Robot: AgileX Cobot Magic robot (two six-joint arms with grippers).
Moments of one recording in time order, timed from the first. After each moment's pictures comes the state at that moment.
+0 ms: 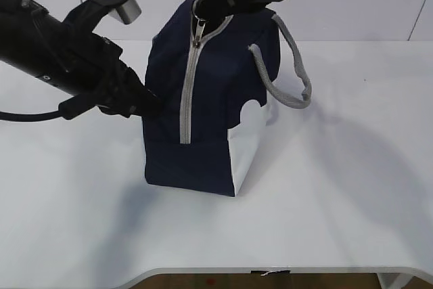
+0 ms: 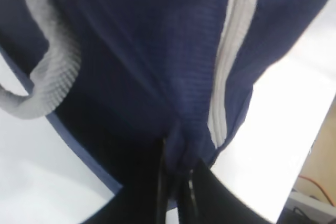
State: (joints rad) left arm -0.41 1.65 -1.13 -0.80 0.68 1.00; right arm 0.34 1.75 -1.62 0.77 0.87 -1.04
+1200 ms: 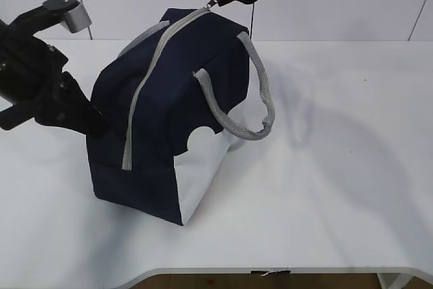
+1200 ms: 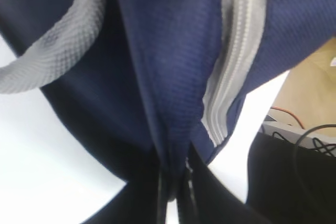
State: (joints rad) left arm -0.25 1.60 -1.13 -0.65 0.97 0.99; right arm 0.34 1.85 -1.64 0.68 0.49 -0.97
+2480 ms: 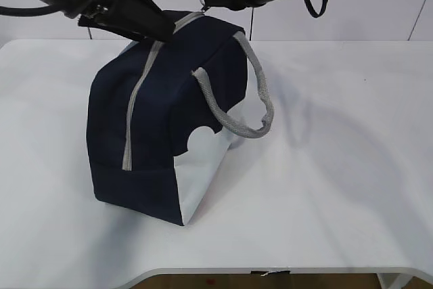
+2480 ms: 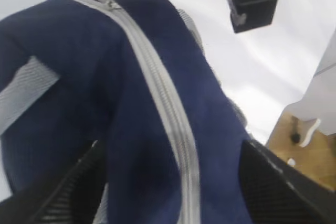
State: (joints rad) left arm -0.29 1.69 -1.46 -0.87 0.99 0.79; right arm 0.34 1.92 -1.64 0.88 0.46 -0.93
